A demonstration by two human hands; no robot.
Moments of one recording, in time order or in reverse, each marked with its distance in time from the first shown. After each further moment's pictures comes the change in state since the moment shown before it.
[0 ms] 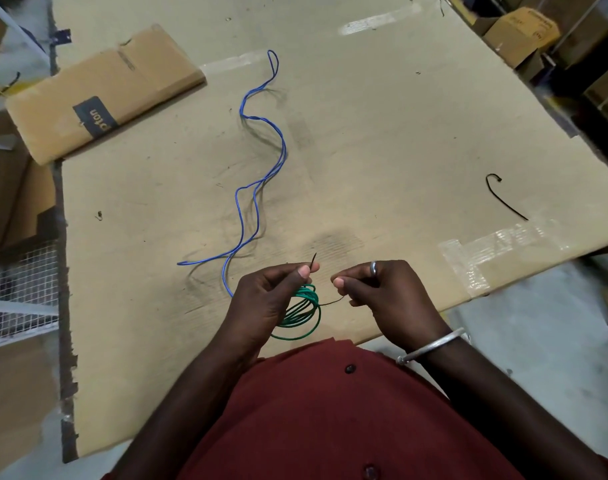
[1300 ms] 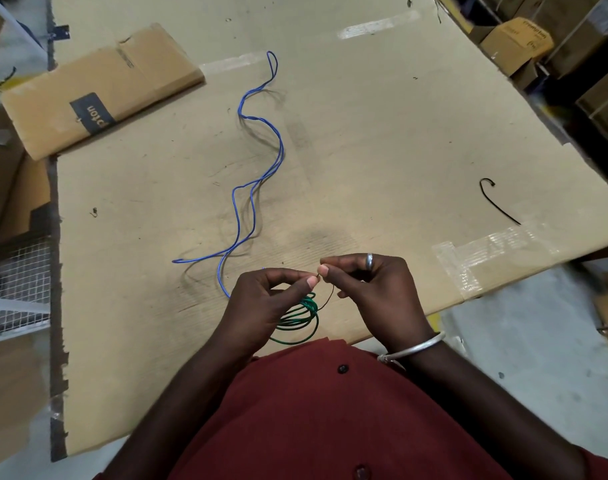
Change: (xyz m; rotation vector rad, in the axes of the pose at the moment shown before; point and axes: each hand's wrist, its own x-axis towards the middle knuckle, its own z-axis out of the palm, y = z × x) left_hand -0.007 0.006 0.002 0.131 -0.024 0.019; right_hand -0.007 -0.011 0.012 0.161 0.108 -0.071
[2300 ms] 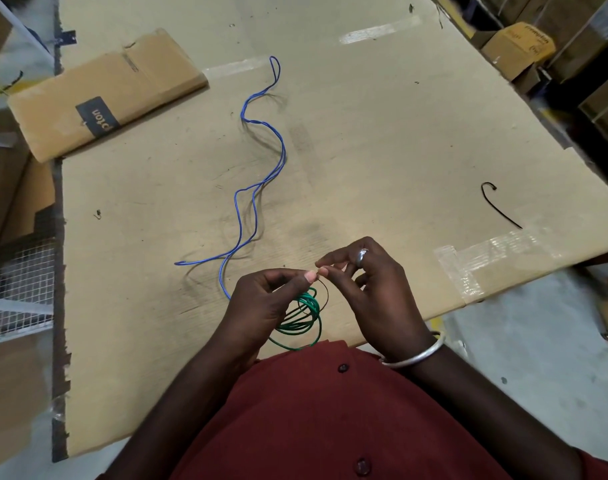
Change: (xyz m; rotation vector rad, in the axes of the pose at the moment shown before) left_hand -0.003 0.008 0.005 -0.116 0.047 -0.061; right_hand 0.002 0.002 -0.002 -0.324 -0.006 -0.357
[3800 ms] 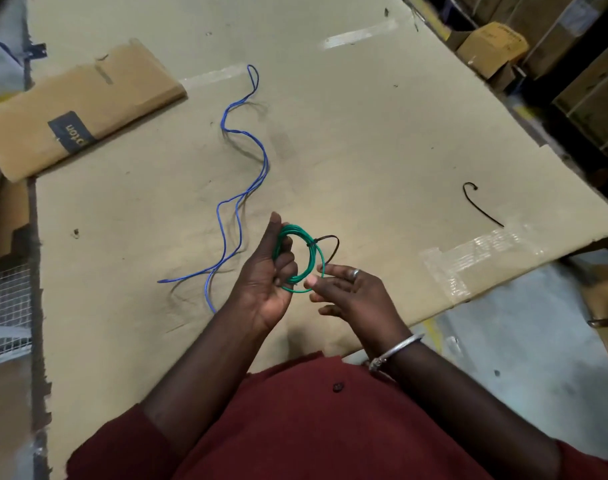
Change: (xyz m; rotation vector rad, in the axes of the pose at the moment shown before) left_hand 0.086 0.008 0.034 -0.866 -0.076 -0.206; right_hand 0.011 0.023 0.013 0.572 -0.035 0.658
